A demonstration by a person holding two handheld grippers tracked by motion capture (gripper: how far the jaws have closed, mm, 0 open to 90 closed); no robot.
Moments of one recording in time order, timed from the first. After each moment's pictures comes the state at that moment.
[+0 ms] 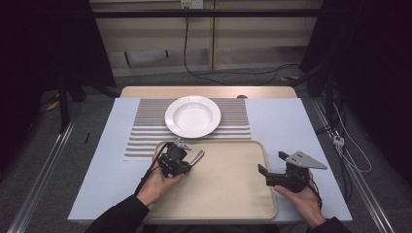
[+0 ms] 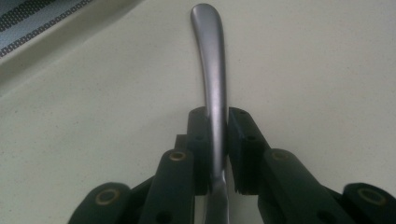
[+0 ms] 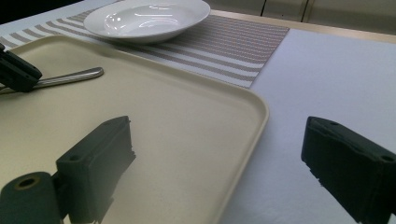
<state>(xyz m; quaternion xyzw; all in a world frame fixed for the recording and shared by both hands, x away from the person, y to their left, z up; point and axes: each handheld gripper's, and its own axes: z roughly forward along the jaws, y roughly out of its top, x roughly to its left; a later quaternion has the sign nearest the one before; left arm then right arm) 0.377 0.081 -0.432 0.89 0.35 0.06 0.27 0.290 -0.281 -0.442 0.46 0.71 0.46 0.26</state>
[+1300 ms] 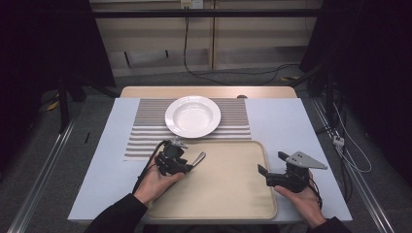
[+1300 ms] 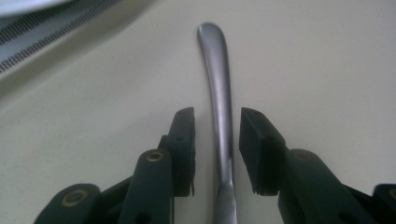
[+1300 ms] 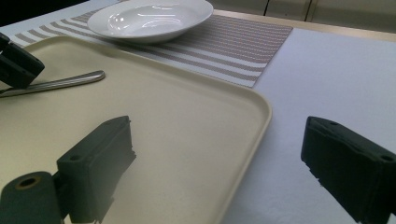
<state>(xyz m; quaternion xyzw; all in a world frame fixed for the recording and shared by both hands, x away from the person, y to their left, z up) 0.382 0.092 -0.425 0.89 0.34 0.04 0.31 0.290 -0.281 -0.442 0.46 0.71 0.47 0.26</state>
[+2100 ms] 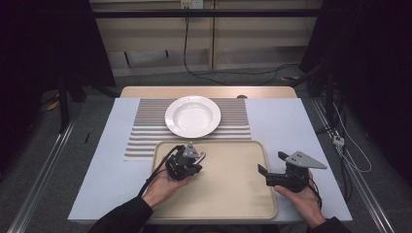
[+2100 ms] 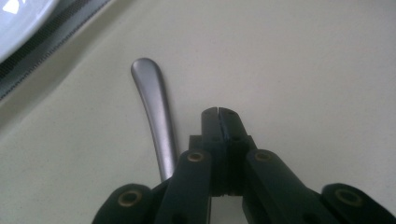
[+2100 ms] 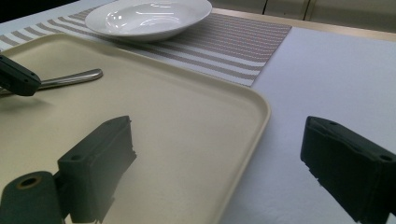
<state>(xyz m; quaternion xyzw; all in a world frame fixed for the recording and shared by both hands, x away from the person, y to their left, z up) 0.365 0.060 -0.435 0.92 0.23 0.07 0.32 0.290 -0.281 -0.442 0.46 0.71 0.46 0.26</state>
